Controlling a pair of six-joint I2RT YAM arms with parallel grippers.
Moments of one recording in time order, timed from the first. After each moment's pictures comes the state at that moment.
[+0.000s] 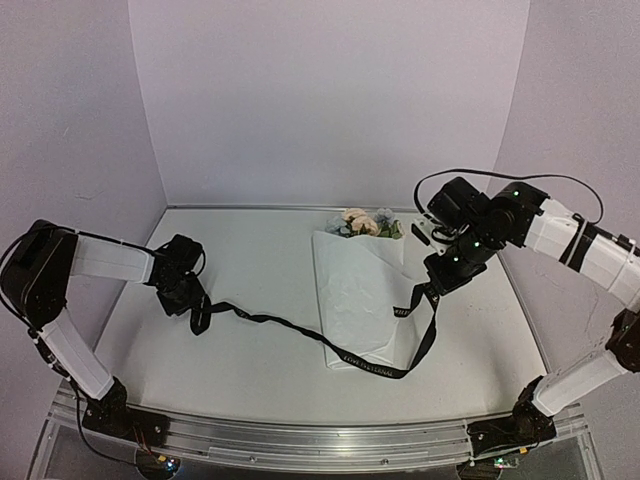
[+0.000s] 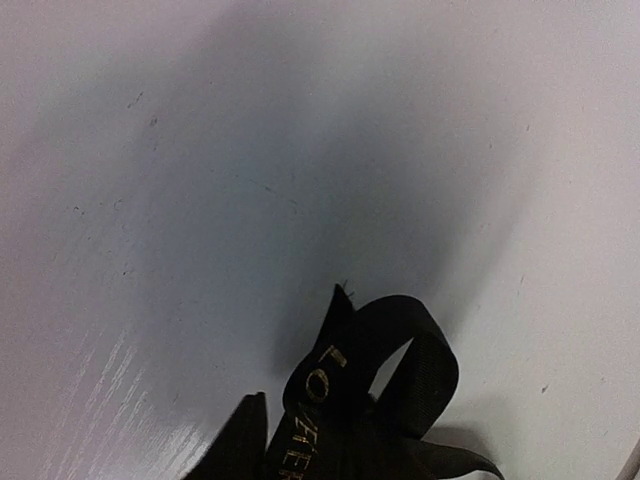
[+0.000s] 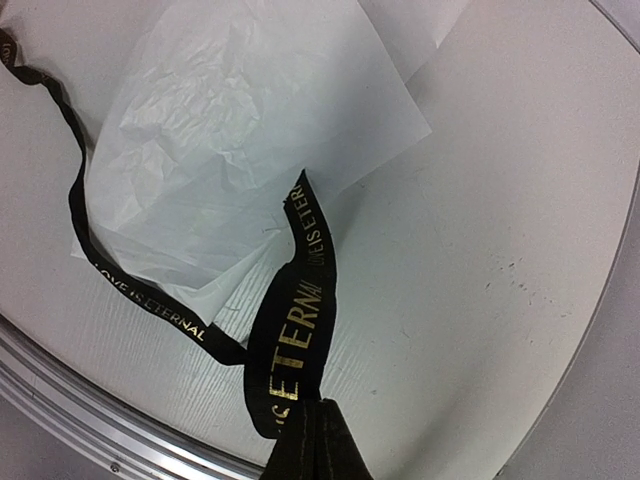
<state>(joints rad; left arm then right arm) -0.40 1.61 0.81 -0.35 -0.24 -0.98 0.74 1.41 1.38 -1.17 0.15 0.22</state>
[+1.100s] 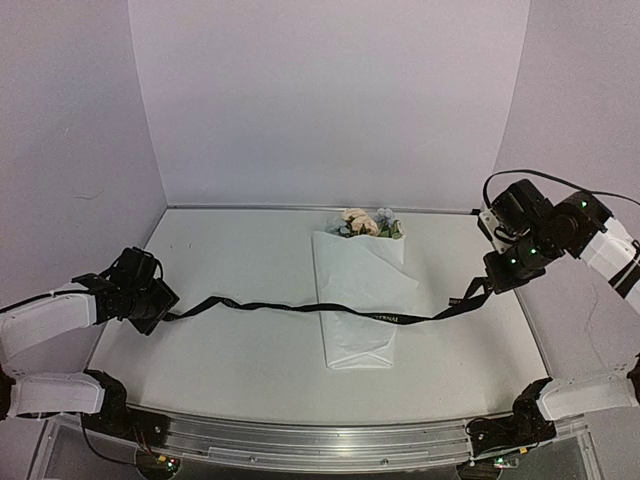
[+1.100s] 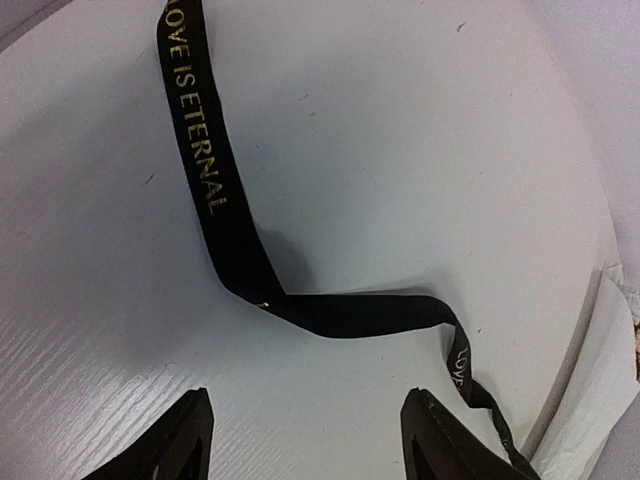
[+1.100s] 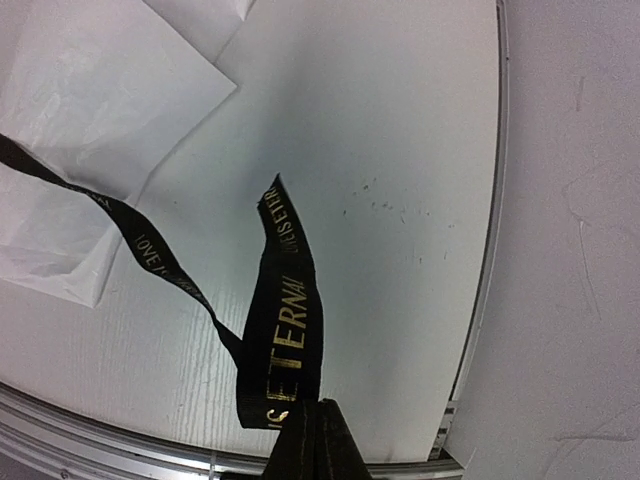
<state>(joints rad) -0.36 1.02 0.54 -0.46 -0.22 -1.17 0.56 1.14 1.29 -1.31 0.30 0.23</state>
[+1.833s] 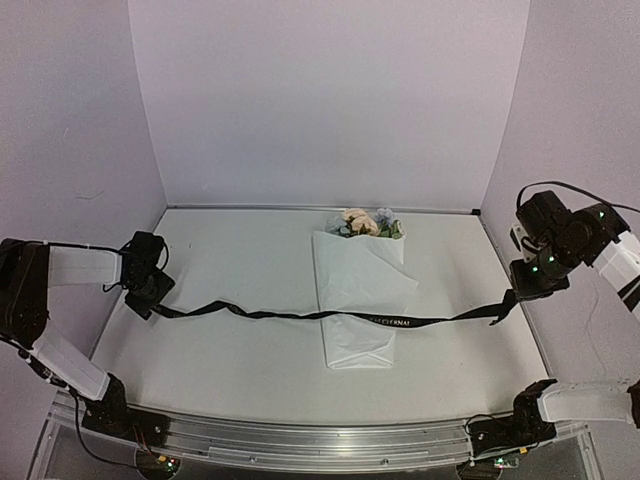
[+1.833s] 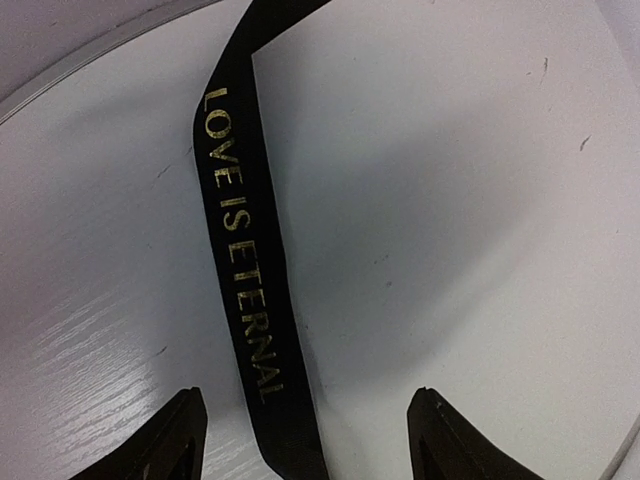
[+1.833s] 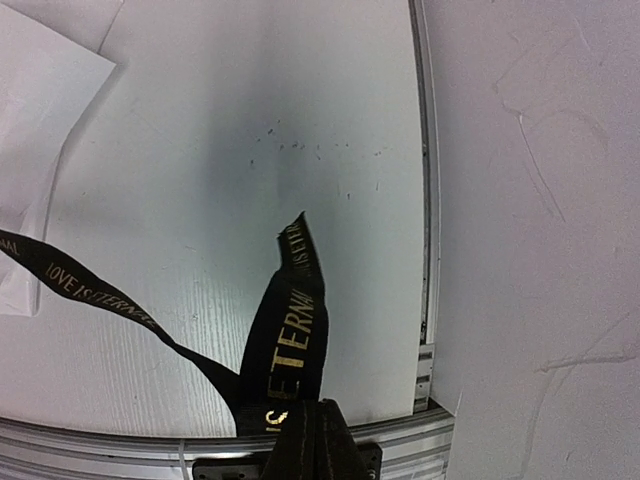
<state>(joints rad) -0.16 1.47 0.73 -0.36 -0.27 -1.16 0.37 1.05 1.22 -1.39 0.33 0.27</state>
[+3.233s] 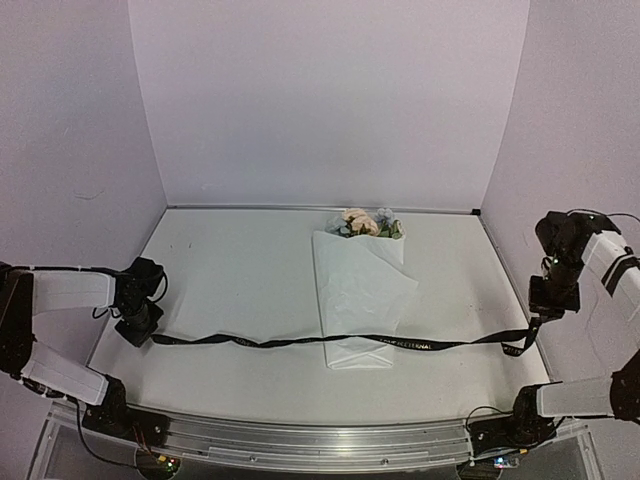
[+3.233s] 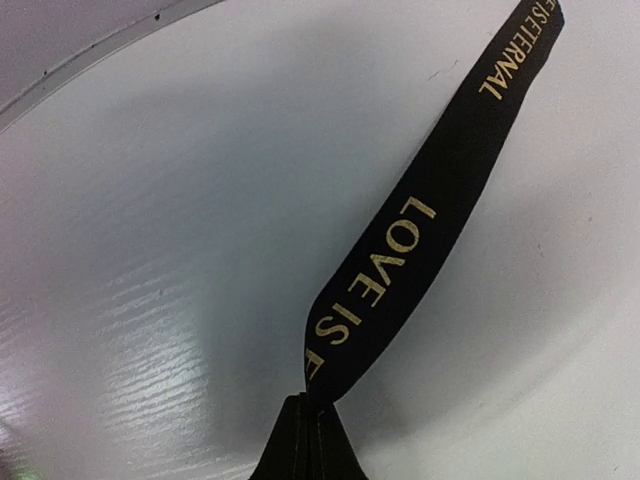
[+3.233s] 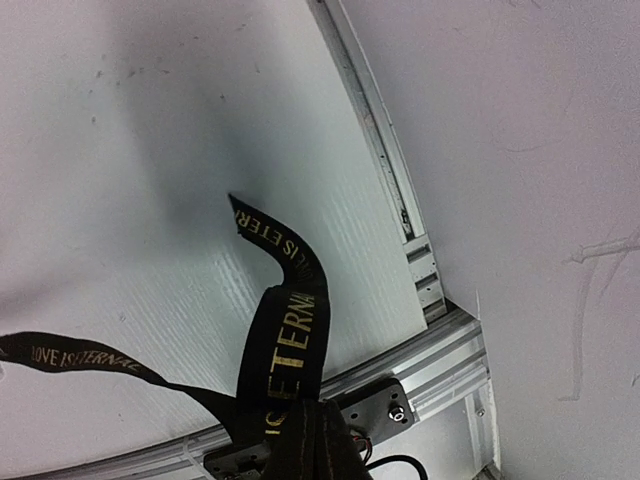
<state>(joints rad) -0.22 1.33 0.58 -0.59 -0.35 -1.29 -0.02 1.12 1.08 -1.41 0.25 0.34</state>
